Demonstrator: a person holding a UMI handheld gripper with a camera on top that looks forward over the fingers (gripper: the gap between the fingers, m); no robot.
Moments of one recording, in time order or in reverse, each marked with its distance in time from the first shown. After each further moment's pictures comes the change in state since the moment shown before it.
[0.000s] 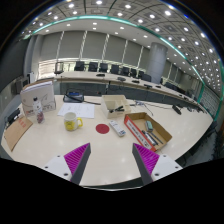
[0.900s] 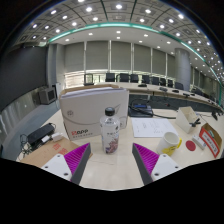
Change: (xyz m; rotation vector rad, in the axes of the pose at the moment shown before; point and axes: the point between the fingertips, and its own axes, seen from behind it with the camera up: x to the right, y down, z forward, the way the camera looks) arm -0.463 -0.074 0.118 0.141 -0.311 0.024
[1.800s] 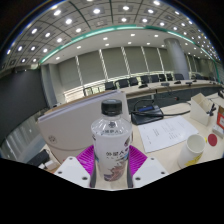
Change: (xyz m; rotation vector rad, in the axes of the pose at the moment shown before) arm 0.011 -0.039 0.129 0.106 -0.086 0.221
